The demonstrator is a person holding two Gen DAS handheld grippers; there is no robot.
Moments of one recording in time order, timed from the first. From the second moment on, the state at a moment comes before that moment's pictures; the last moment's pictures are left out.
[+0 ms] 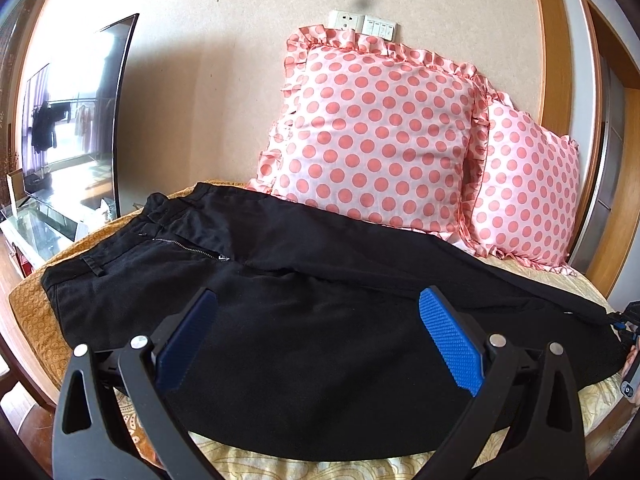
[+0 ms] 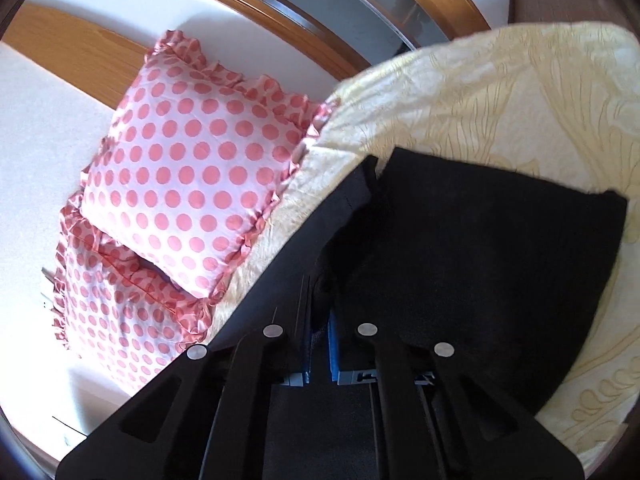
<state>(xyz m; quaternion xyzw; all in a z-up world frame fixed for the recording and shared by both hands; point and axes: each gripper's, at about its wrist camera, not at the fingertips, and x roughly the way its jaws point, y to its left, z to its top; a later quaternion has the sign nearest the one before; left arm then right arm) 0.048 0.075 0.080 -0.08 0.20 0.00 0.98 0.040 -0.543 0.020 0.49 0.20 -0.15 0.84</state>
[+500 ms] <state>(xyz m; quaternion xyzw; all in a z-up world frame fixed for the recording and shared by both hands) 0.087 0.107 0.104 -0.06 0.24 -0.02 0.97 -0.016 -0.547 -0.010 0.48 0.21 -0.20 0.83</state>
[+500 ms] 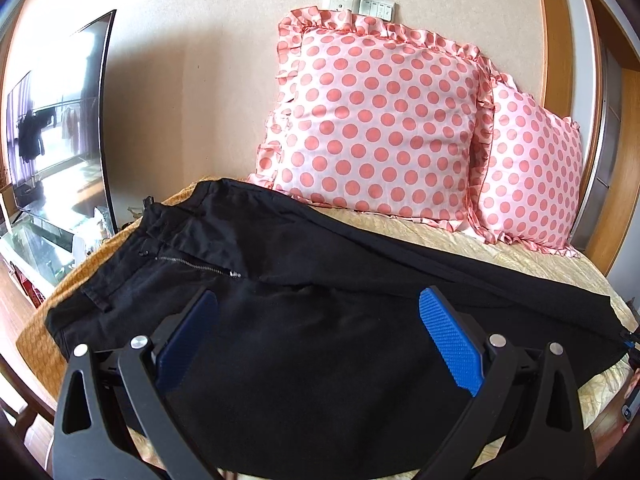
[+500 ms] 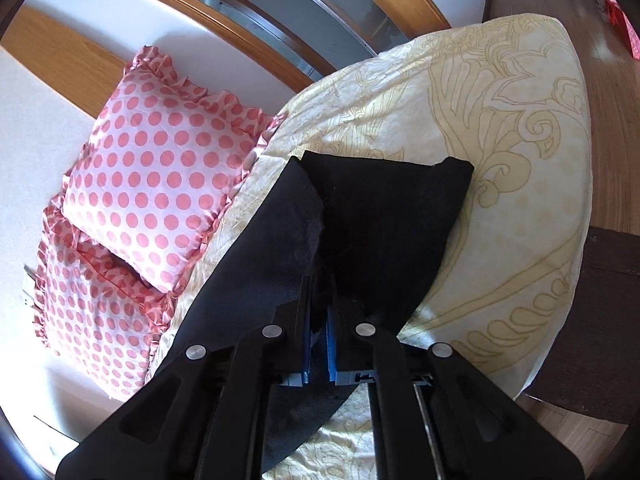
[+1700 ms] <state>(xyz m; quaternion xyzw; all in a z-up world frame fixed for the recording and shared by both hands) 0.432 0.227 0.038 -0.32 0.43 0.12 0.83 0.002 -0.531 0.003 0.31 0.27 -0.22 0.88</state>
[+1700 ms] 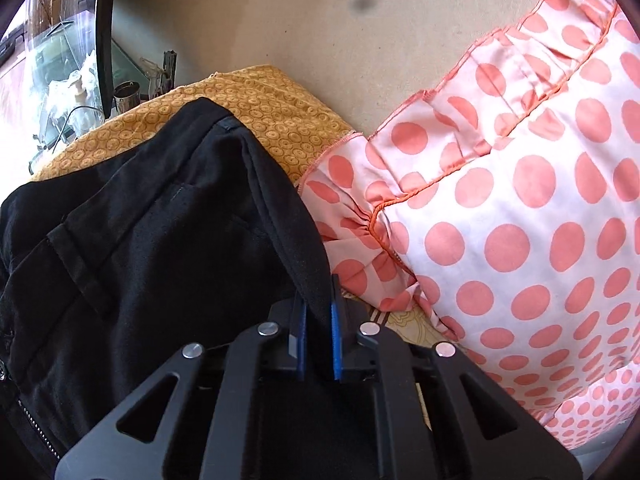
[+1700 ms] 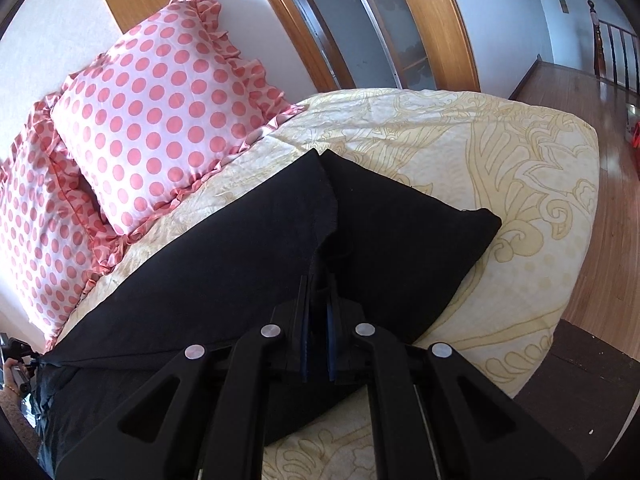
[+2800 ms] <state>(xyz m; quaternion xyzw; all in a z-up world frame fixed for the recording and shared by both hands) 0.030 0.277 0.024 -0.36 0.32 0.09 0.87 -0.020 -0.569 0.020 0.35 0.24 -0.22 0.88</state>
